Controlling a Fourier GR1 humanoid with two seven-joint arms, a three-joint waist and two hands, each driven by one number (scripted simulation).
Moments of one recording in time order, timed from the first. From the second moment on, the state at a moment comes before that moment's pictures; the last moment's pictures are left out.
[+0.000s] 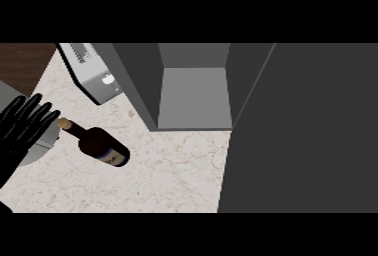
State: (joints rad) left arm 0.00 0.35 0.26 -1.76 0.67 -0.59 0.16; right arm -0.54 -0.25 0.01 -2.49 -0.11 -0.14 0.99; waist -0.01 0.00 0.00
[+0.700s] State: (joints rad) left arm -0.04 0.27 0.25 -1.43 0.37 -0.71 -0.14; right arm -0.63 -0.25 0.01 -2.47 -0.11 -0.16 1.02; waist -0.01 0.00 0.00
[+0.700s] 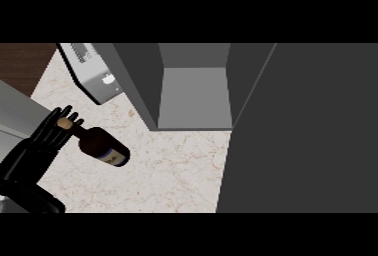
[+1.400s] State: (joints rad) left arm -0.15 0.28 0.23 -1.04 0.12 -0.70 -0.41; right arm -0.64 -0.26 -0.01 -2.47 -0.11 -0.16 1.02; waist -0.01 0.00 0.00
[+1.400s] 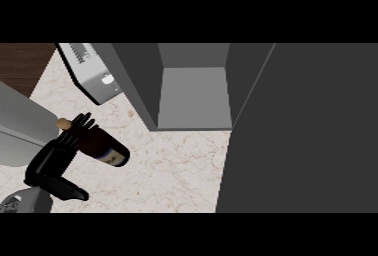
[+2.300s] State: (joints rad) left arm -0.31 0.29 0.18 -0.65 0.03 -0.64 -0.59; right arm -0.65 -0.26 0.02 -2.48 -0.11 -0.18 1.03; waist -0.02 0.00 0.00
